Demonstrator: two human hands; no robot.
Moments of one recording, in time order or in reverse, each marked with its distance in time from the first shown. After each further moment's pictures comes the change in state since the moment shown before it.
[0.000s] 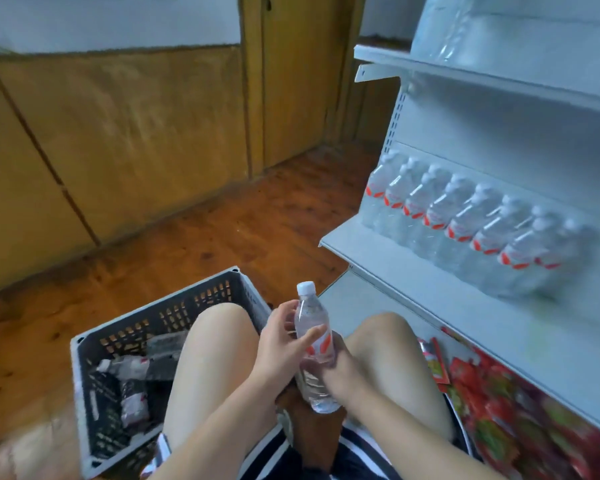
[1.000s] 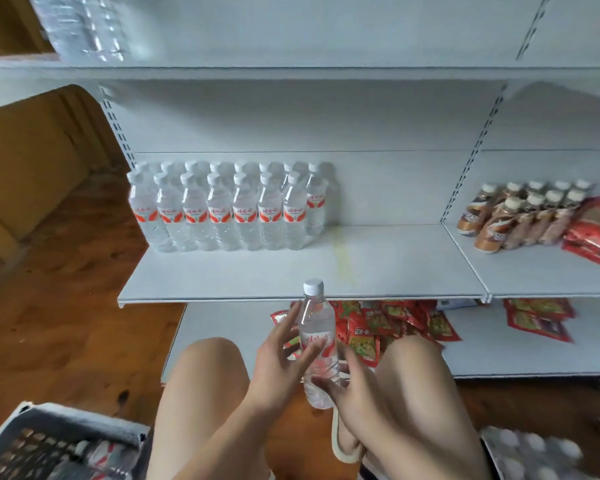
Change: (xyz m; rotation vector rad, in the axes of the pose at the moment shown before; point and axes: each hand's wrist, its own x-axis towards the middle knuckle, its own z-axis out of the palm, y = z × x) left_hand -0.030 0.070 0.203 -0.106 -0.824 0.212; right_hand -0.129 0.089 -0.140 0.030 0.853 0.176
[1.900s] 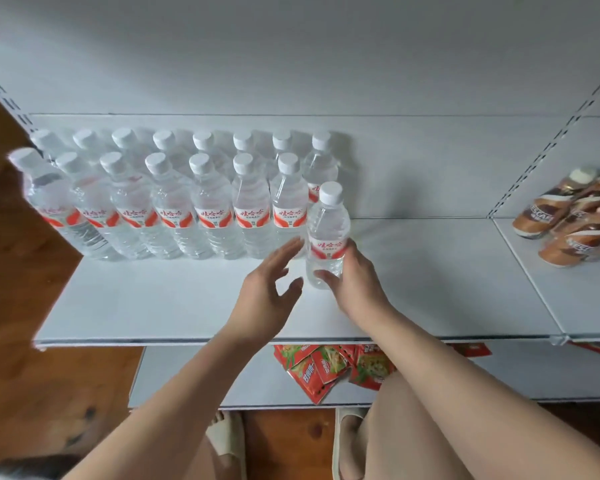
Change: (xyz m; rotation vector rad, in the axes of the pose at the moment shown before) left_hand 0.234 -0.016 -0.017 0.334 -0.027 0.196; right_hand 0.293 -0.034 -0.019 -0.341 0.070 -0.106
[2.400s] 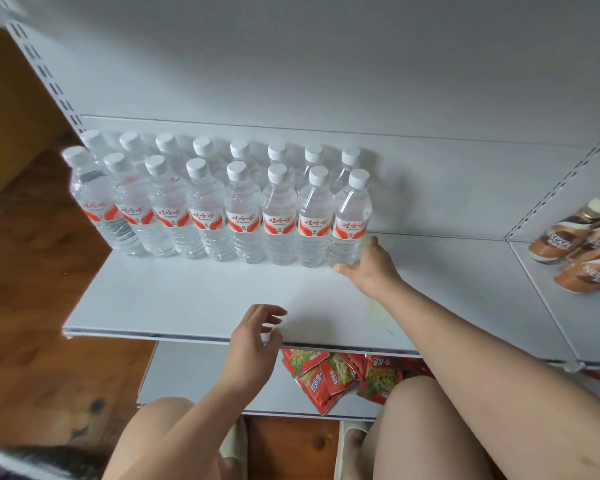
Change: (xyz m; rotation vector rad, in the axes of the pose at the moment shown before) left_hand -0.065 -0.047 -0.013 0.019 0.095 -0.290; right_hand 0.056 -0.006 -0.002 -0.145 -0.106 0.212
